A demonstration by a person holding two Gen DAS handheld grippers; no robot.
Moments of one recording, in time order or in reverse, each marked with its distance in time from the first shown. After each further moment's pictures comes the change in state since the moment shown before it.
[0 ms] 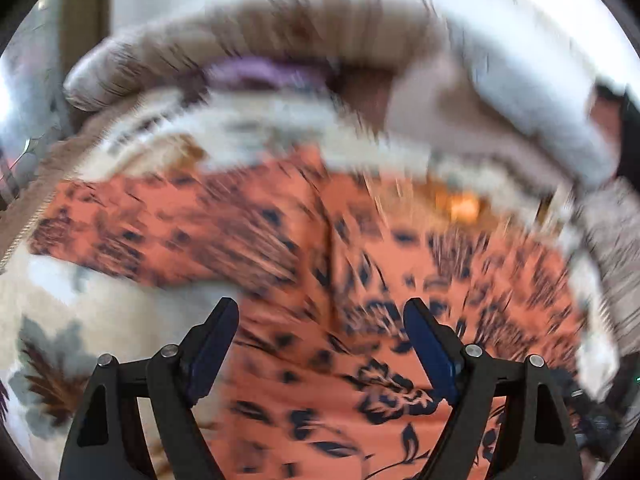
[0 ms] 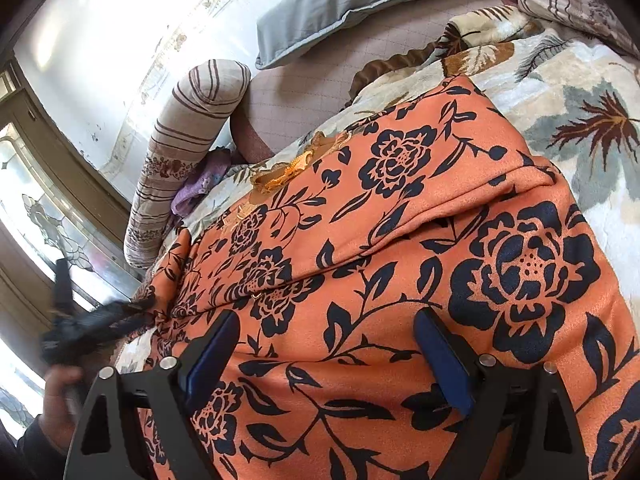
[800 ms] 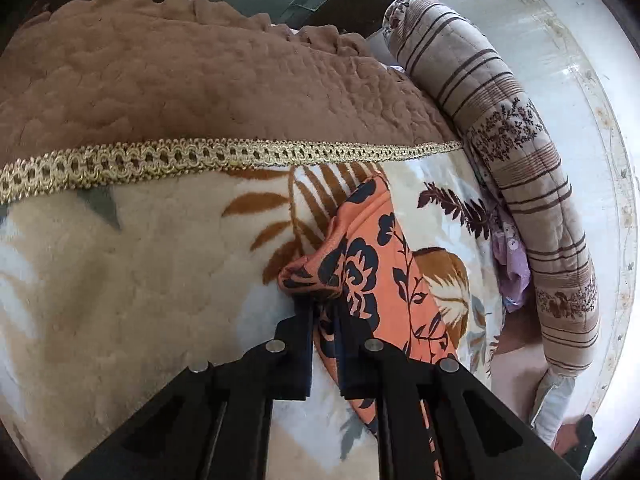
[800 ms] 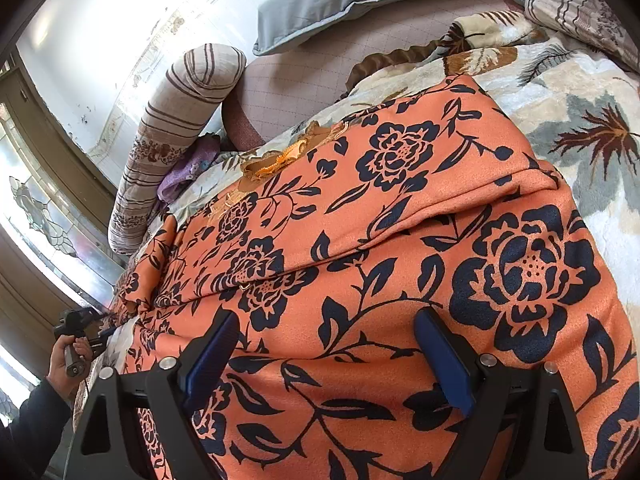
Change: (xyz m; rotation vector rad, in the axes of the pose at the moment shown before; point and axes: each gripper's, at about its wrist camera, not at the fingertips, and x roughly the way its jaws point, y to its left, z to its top) left arm 0.044 0.322 0.023 -0.919 -0.010 0.018; right arm 0.007 0.008 0.000 -0.038 0.028 -0.060
